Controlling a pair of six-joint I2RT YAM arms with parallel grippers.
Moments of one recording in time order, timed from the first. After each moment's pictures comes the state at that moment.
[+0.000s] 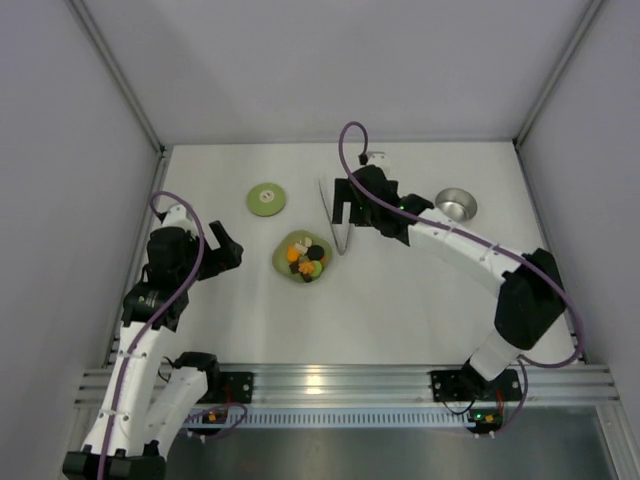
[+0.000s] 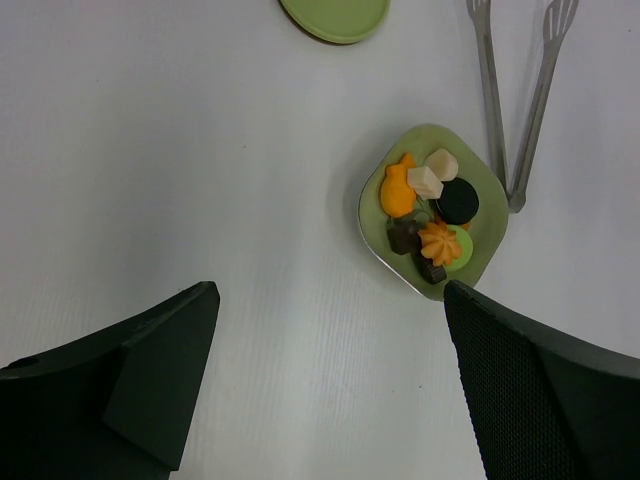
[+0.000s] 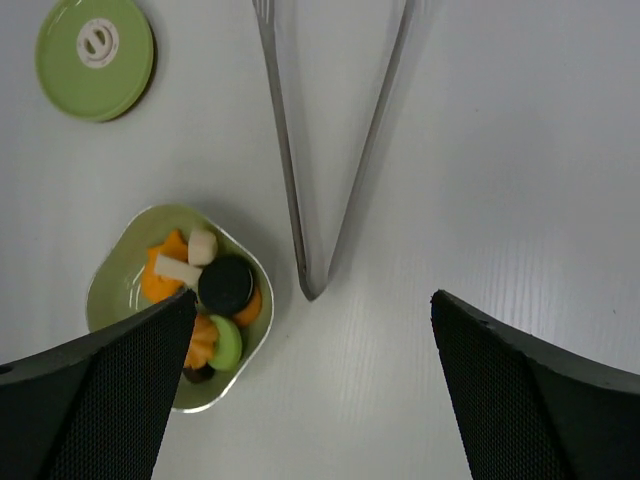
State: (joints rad) left arm -0.10 0.72 0.81 -0.64 0.05 -0.43; right arm 0.74 1.55 1.29 -0.44 0.36 0.55
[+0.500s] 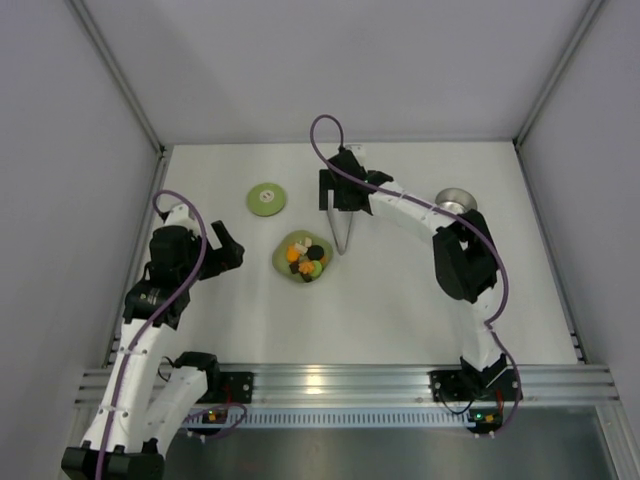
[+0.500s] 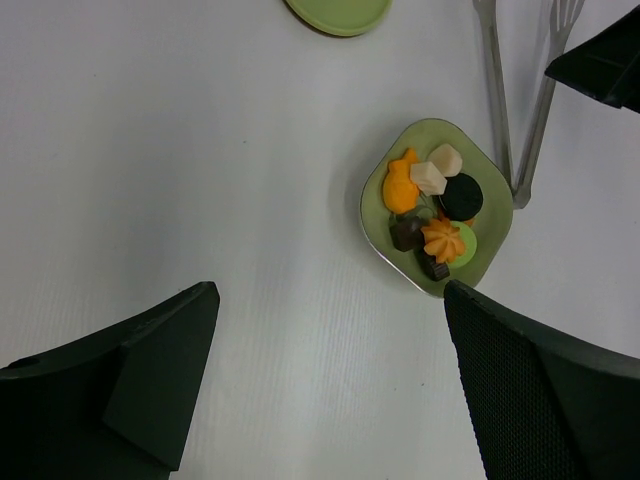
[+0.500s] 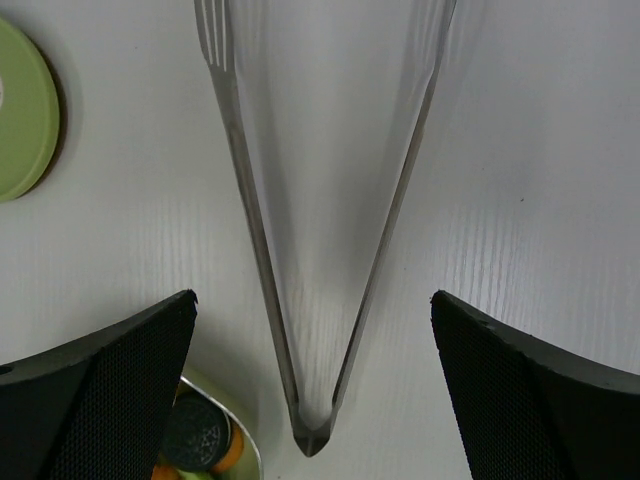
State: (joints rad) left arm -0.11 0.73 0.81 -0.64 0.04 -0.43; right arm 0.66 2.05 1.70 -0.49 0.32 0.51
